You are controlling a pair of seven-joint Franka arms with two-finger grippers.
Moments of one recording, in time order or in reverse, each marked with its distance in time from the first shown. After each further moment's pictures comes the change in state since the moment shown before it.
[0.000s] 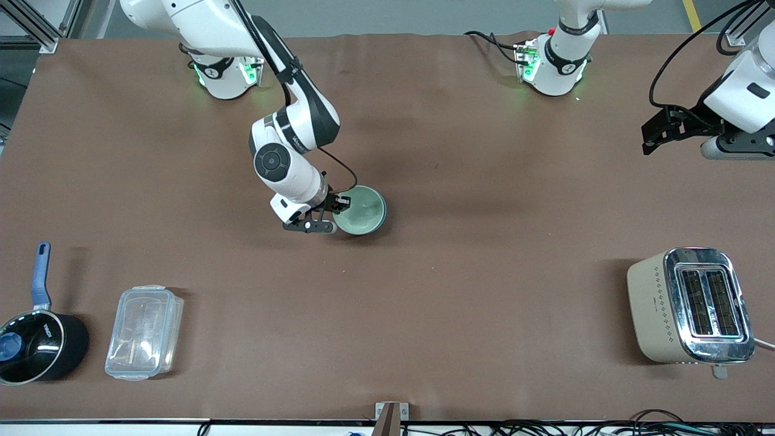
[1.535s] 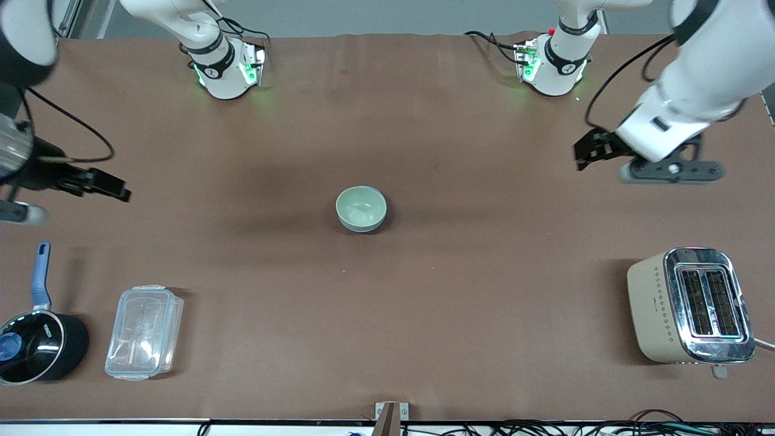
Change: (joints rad) left arm -0.019 0.101 -0.162 -0.014 -0.048 0.088 -0.203; right arm -0.535 -0.333 -0.099 0.481 -0.276 -0.848 -0.307
